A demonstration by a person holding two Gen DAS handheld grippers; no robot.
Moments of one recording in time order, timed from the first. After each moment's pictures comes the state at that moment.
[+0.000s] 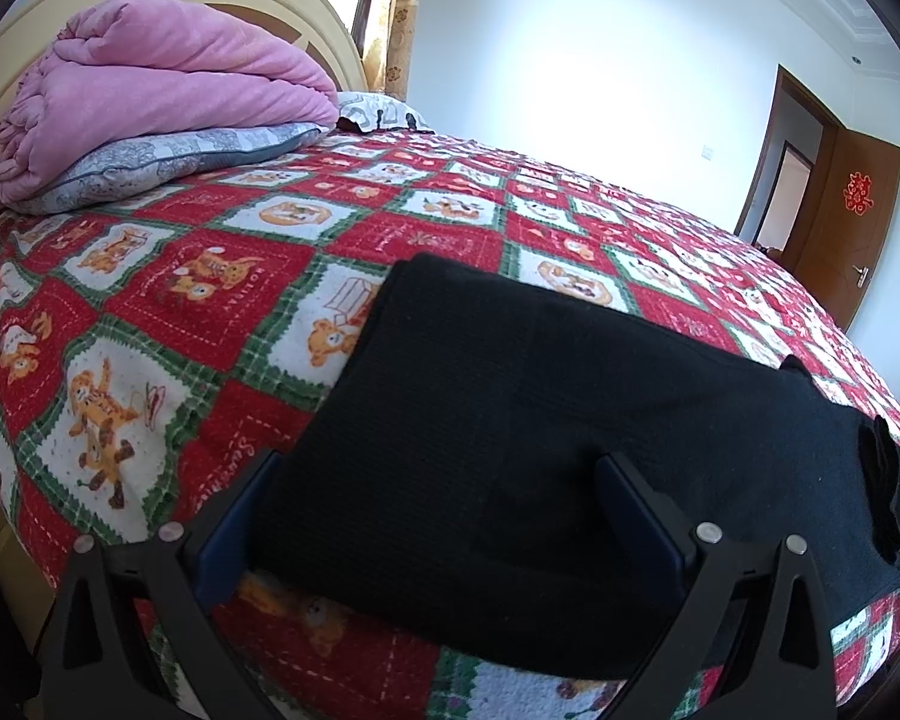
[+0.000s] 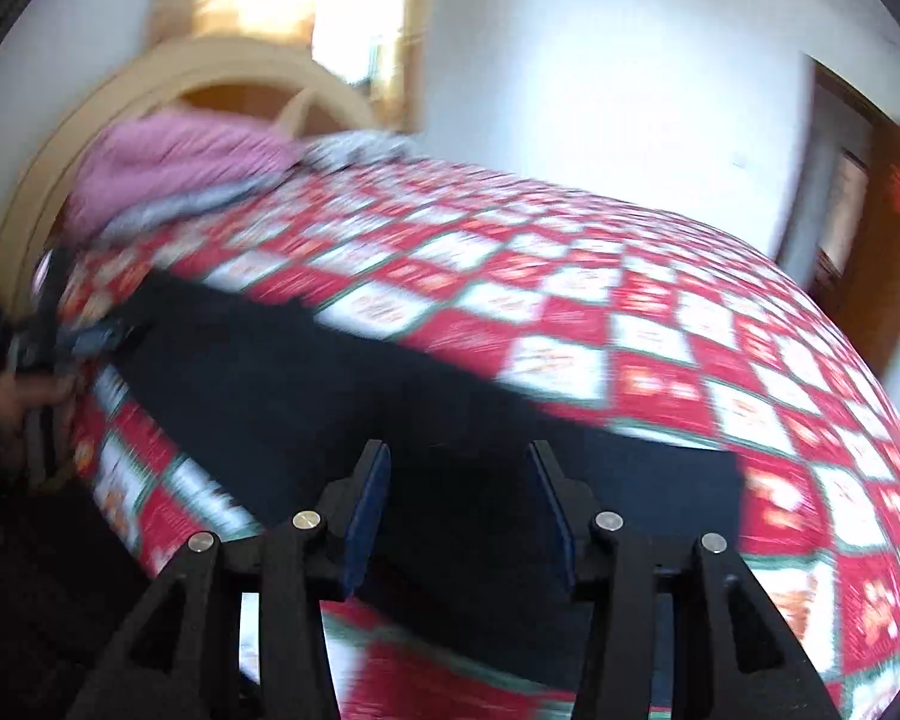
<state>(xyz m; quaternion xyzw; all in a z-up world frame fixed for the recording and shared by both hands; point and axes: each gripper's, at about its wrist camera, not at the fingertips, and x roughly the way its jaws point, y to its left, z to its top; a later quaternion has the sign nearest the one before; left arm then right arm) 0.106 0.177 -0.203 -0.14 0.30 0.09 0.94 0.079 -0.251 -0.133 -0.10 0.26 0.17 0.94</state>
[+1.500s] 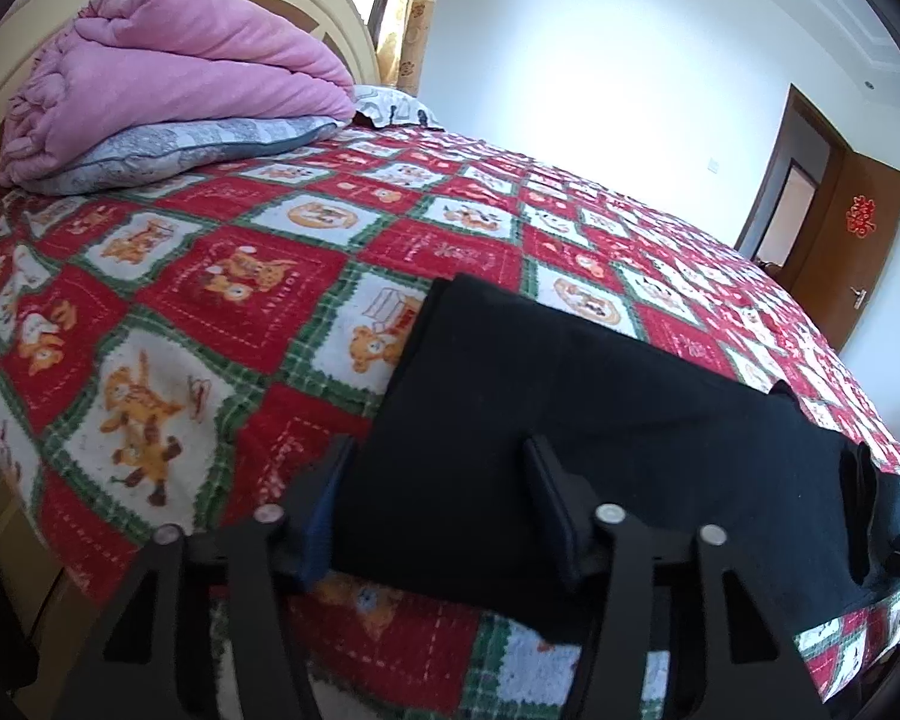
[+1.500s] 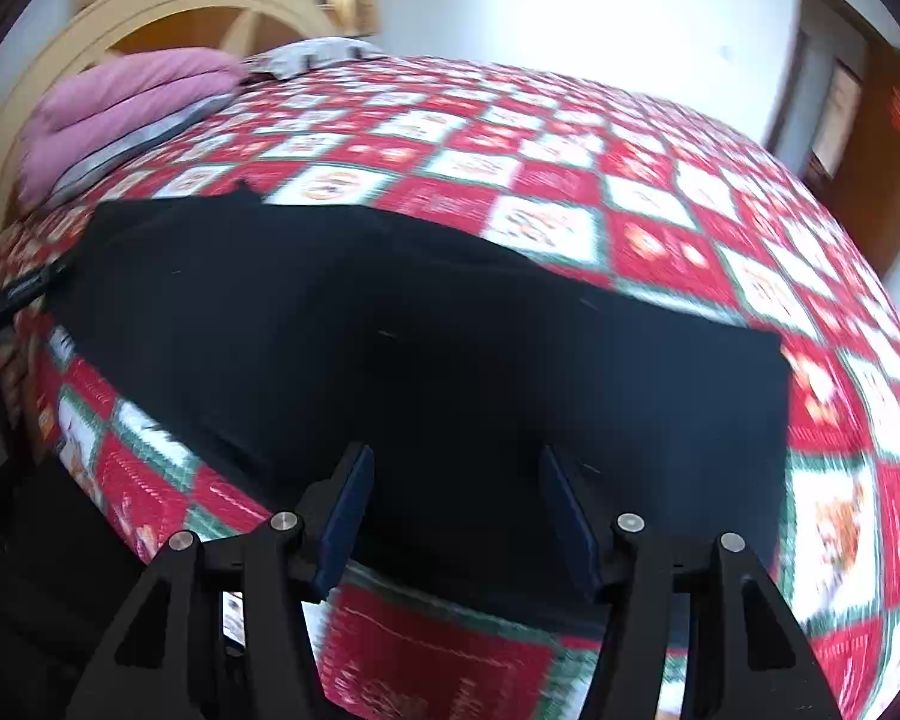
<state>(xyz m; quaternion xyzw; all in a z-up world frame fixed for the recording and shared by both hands) 0.102 0.193 -0.198 -0.16 0.29 0.09 0.94 0.101 -0.250 -0.174 -0.09 0.41 0.14 0.90</state>
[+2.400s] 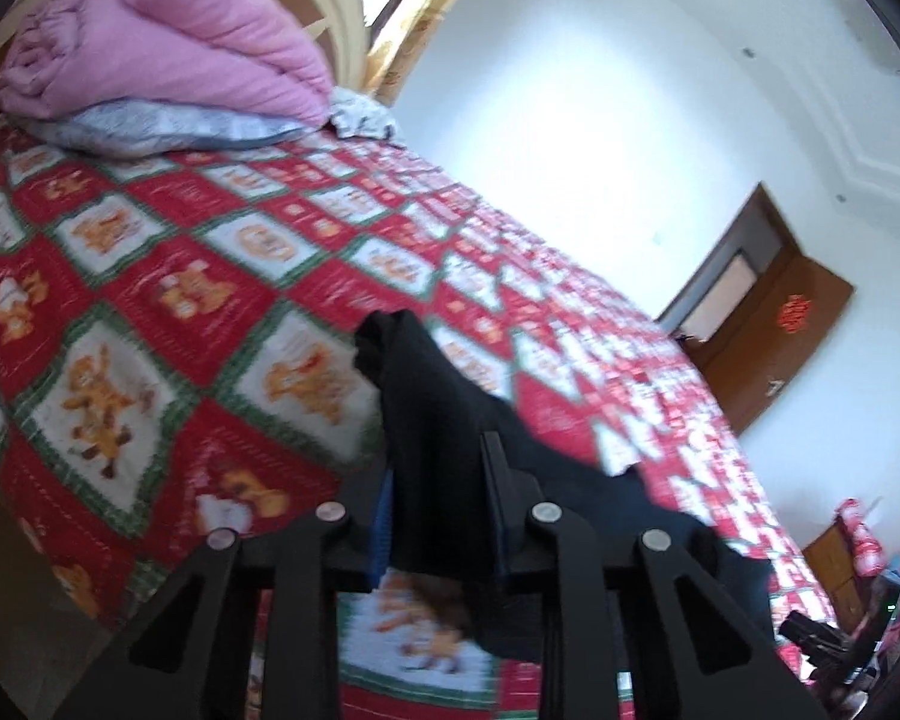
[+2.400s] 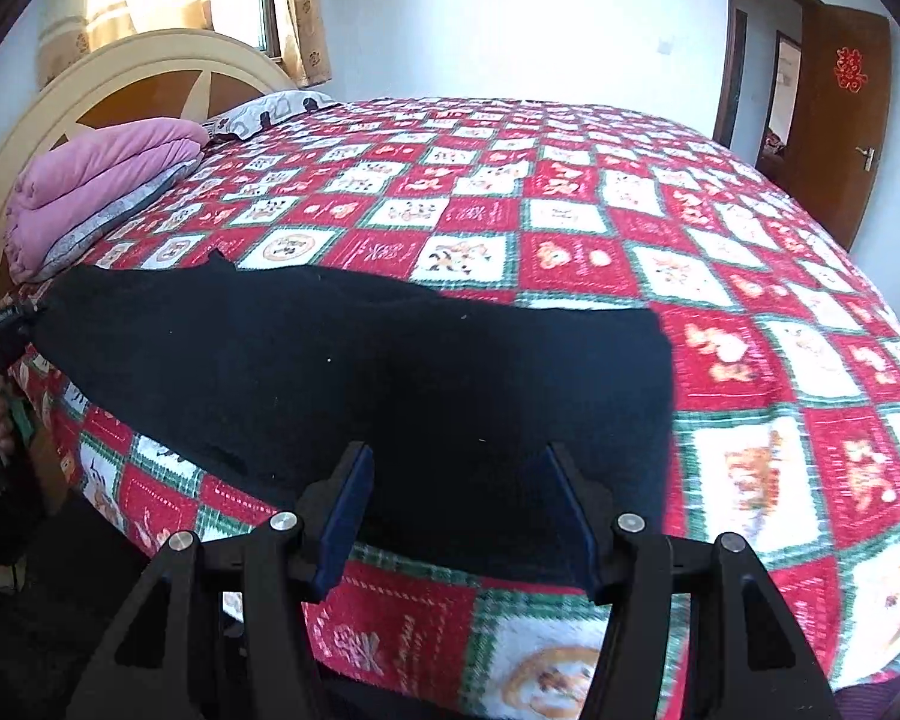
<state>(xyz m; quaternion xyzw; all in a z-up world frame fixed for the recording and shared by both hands) 0.077 0.192 -0.150 -0.29 0.24 -0.01 0.93 0.071 -0.292 -0.139 -0.05 0.37 0.11 0.92</state>
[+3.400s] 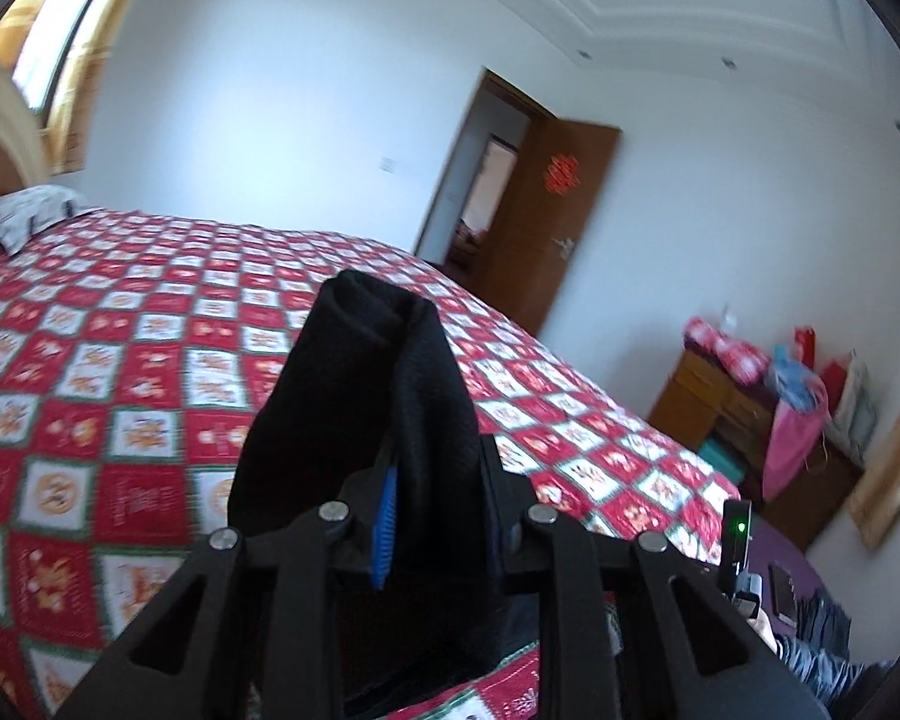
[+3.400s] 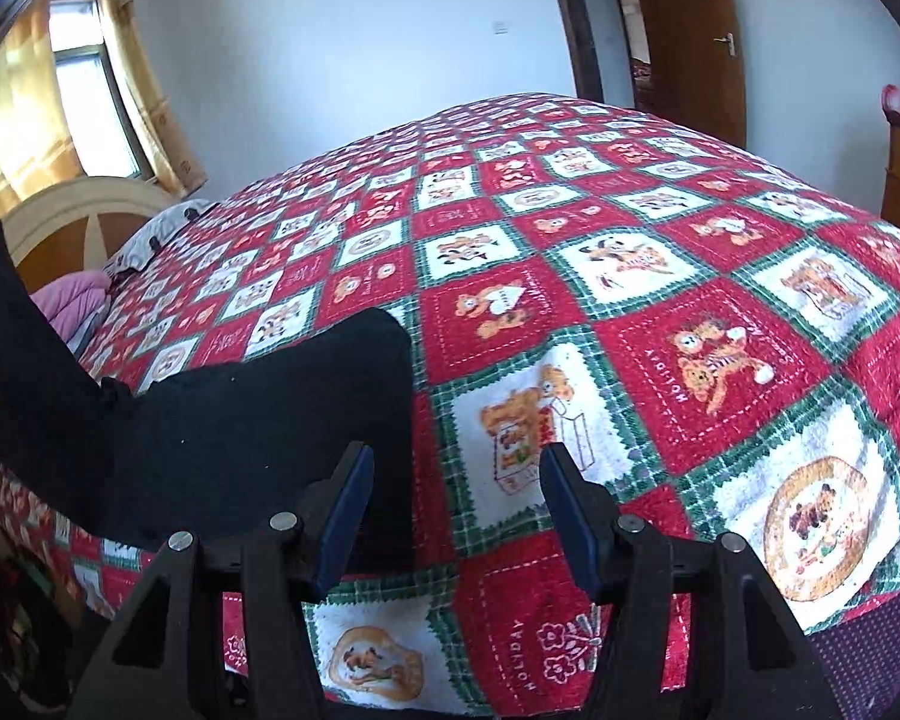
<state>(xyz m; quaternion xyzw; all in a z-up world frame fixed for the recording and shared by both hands) 0.115 -0.039 -0.013 -0.11 0.23 -0.29 0.92 0.063 -0.419 -0.147 0.12 0.35 0.01 0.93</state>
